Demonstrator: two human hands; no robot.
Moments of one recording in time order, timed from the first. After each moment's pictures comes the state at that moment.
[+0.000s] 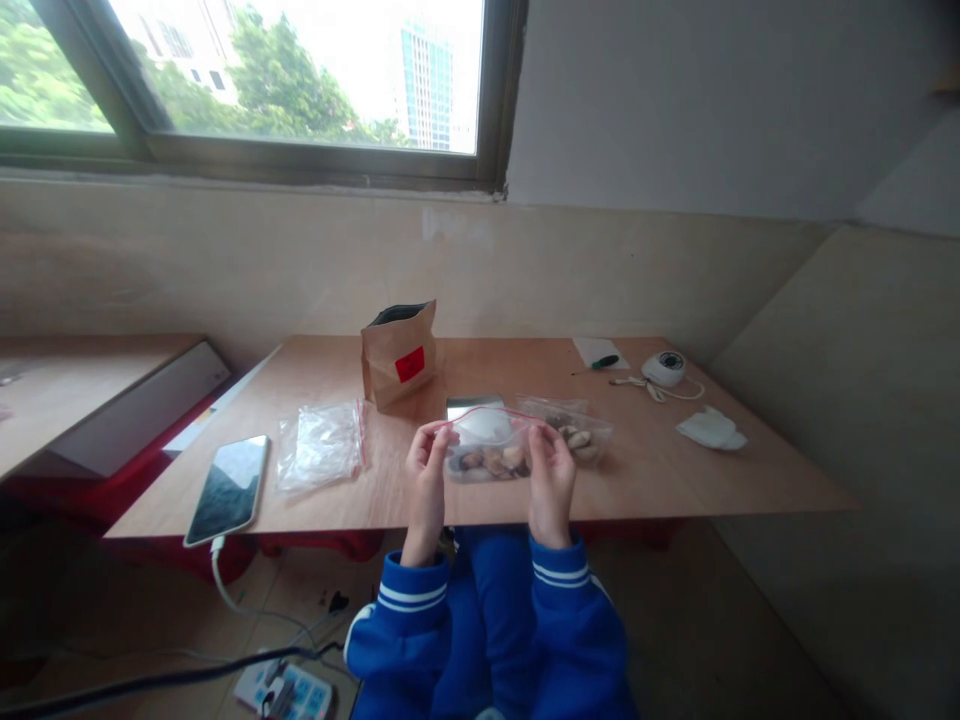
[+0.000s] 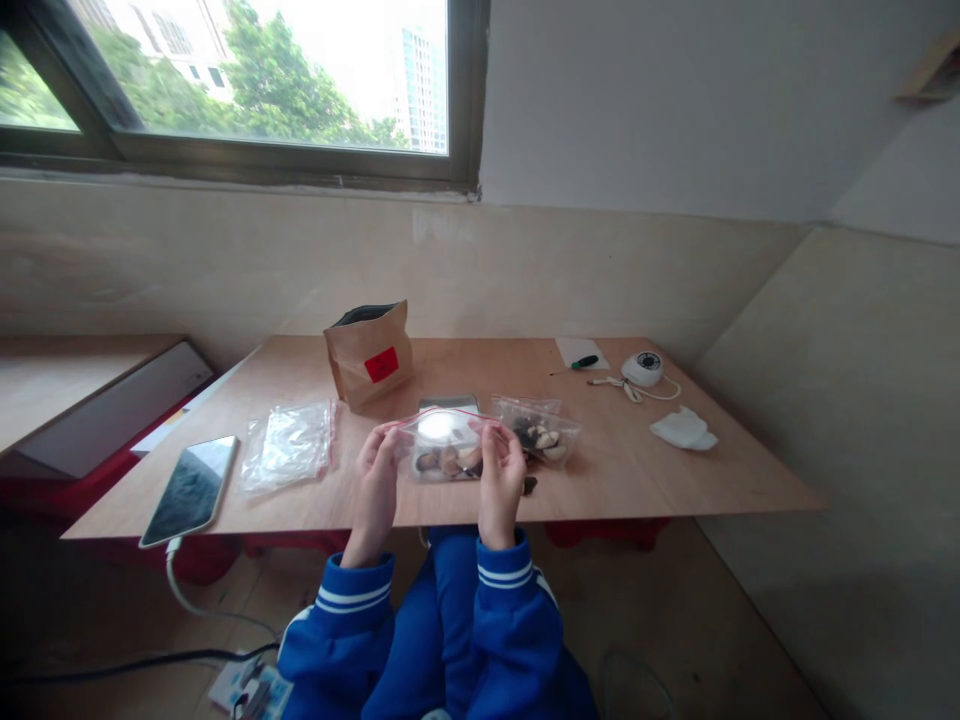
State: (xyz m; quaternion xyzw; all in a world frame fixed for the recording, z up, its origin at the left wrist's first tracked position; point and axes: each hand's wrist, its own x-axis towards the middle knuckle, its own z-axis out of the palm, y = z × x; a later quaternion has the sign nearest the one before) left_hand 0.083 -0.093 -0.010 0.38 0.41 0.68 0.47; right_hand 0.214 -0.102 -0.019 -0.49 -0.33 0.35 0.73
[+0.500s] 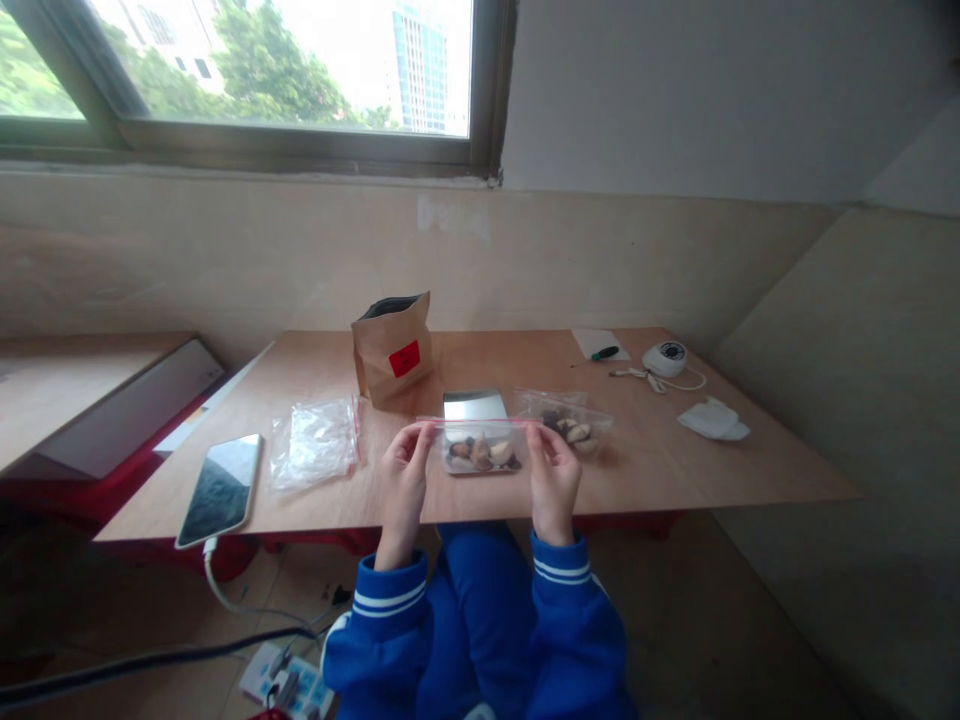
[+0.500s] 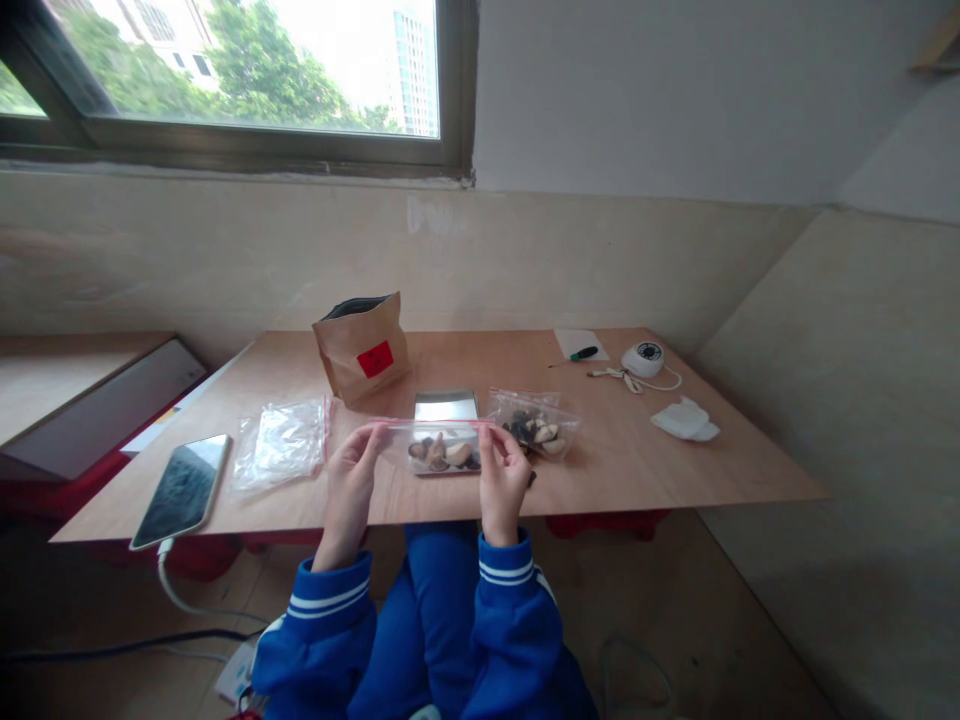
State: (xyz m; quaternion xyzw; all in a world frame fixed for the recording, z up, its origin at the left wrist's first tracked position) left_hand 0.061 -0.096 -0.003 0.46 0.48 0.64 0.38; right_hand 0.221 -0.105 -0.021 -0.54 -0.34 0.31 0.71
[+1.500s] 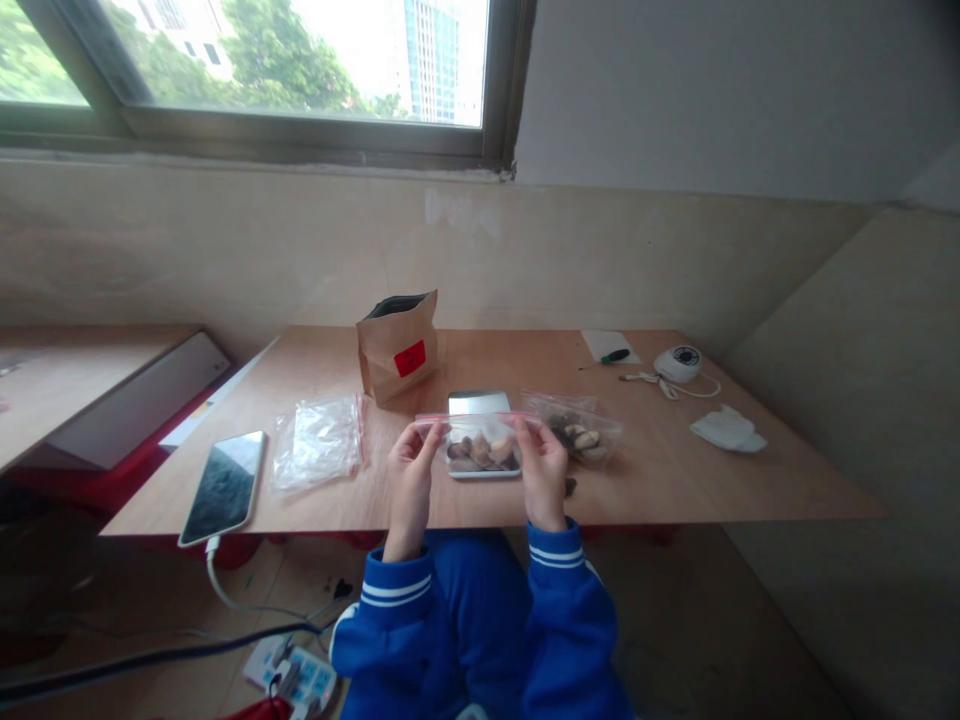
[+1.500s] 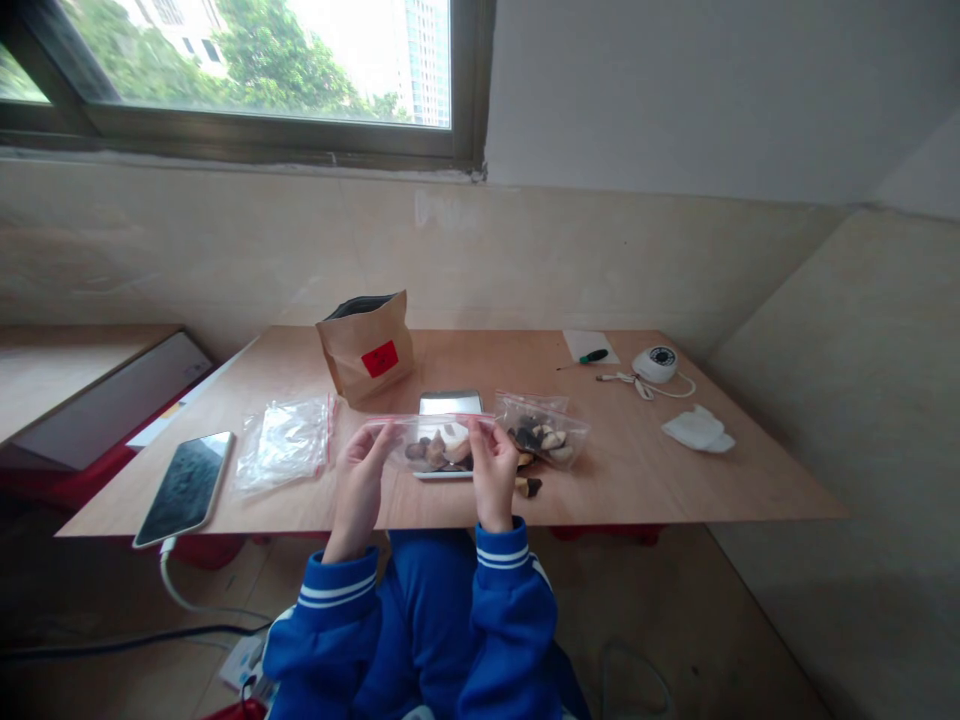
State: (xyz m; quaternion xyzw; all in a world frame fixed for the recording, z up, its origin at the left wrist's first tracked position) left_hand 0.069 -0.086 -0.001 0.40 0.44 0.66 0.46; right_hand 0.212 -0.080 -0.020 -0.50 -0.40 0.36 0.68
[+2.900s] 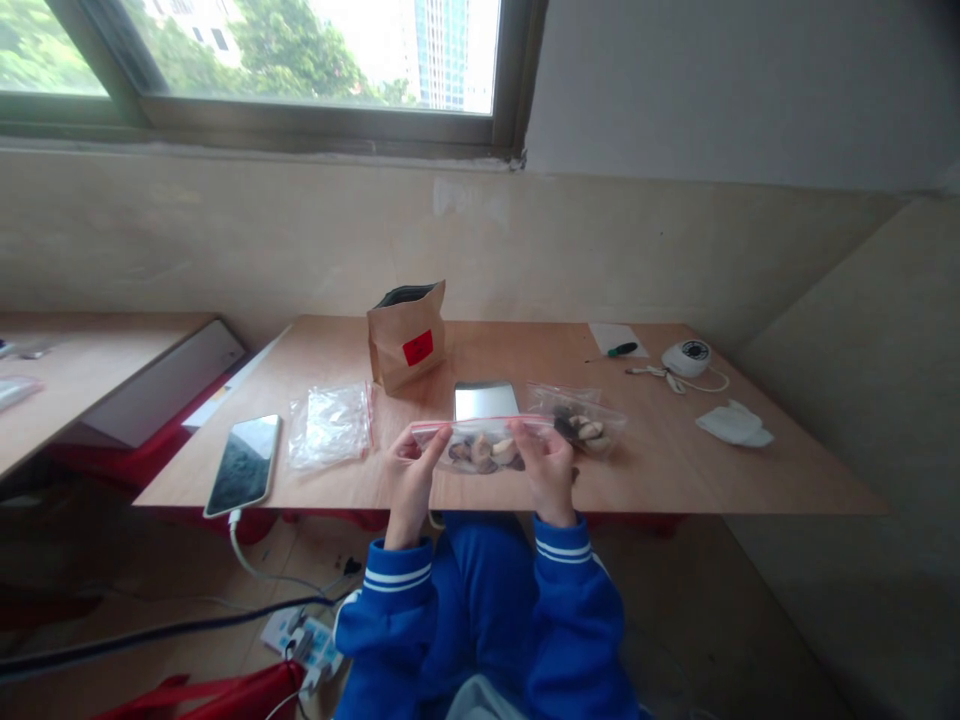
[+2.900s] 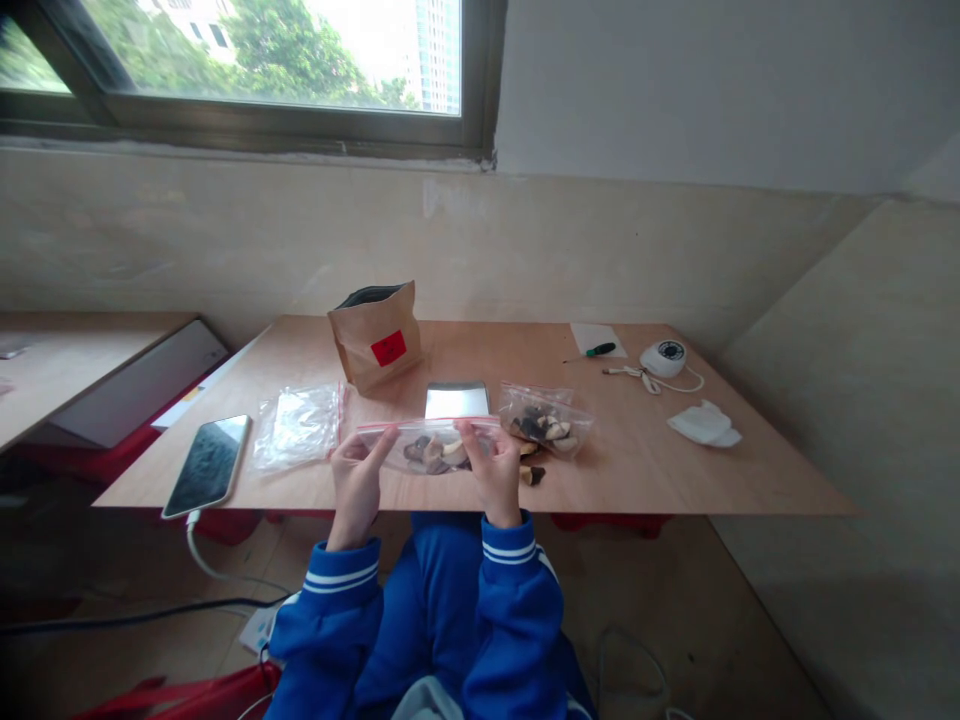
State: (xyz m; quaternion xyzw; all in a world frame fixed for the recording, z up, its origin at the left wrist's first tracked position) left_hand 0.060 -0.104 -0.007 0.41 0.47 0.66 0.42; right_hand 0.214 -0.100 -0.009 -0.48 -0.45 0.36 0.66
